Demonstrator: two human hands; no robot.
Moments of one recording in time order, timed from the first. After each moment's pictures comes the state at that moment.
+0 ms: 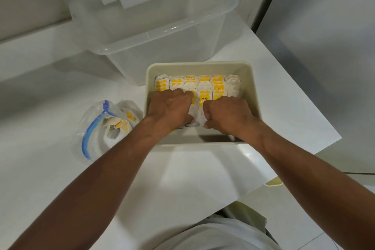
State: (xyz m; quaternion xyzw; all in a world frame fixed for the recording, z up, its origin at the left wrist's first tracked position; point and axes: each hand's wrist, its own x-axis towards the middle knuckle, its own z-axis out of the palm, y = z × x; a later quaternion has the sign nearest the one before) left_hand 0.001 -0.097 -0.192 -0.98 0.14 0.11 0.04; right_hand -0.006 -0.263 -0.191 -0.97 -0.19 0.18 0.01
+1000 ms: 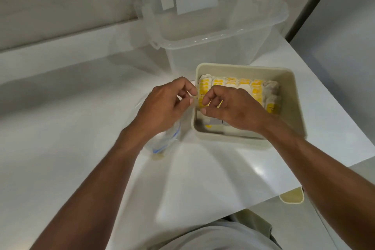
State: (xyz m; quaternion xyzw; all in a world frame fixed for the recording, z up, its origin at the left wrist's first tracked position) left_hand -0.068 0.019 -0.140 -0.93 0.05 0.00 -0.37; right_hand -0.026 -0.187 -0.149 -0.89 -0.19 0.19 0.37
